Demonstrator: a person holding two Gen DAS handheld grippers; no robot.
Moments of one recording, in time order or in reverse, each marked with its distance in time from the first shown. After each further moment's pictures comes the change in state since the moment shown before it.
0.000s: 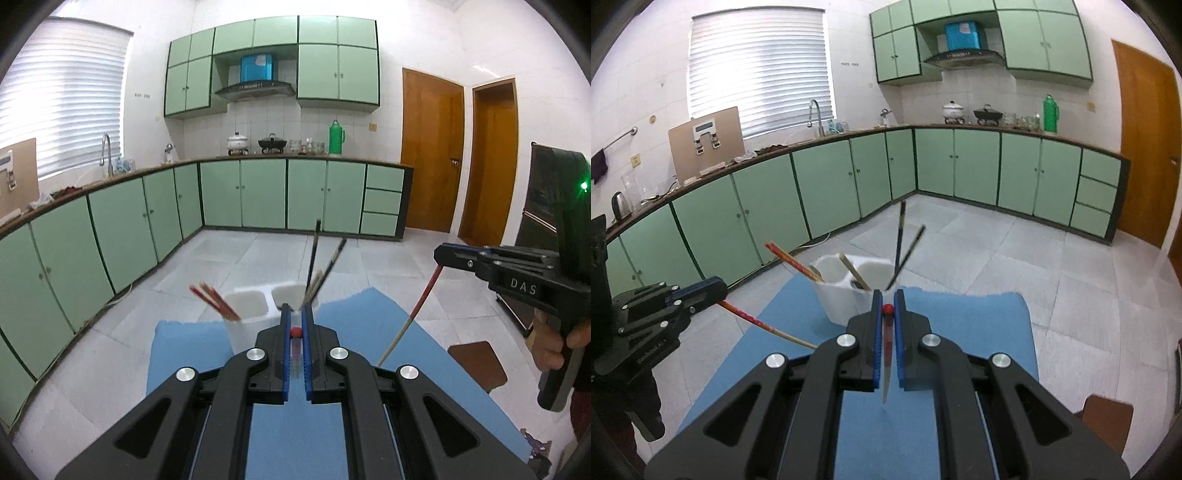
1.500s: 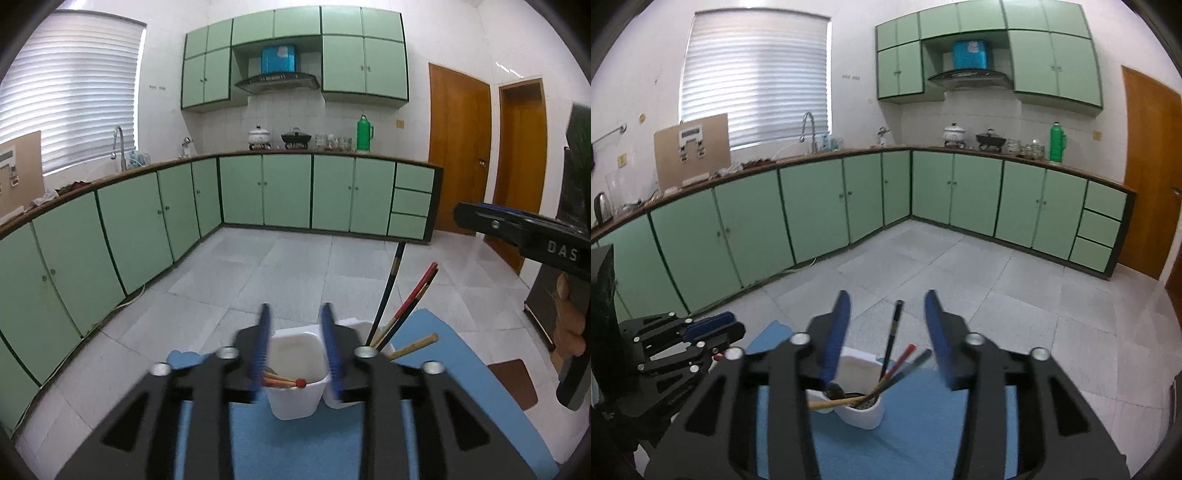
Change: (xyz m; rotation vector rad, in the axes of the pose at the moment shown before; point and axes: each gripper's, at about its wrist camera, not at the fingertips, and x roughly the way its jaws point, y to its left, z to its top) left arm 0.102 0.058 0.034 -0.029 0.013 0.080; right arm 0.103 -0.013 0.076 -0.017 -0.082 -0.052
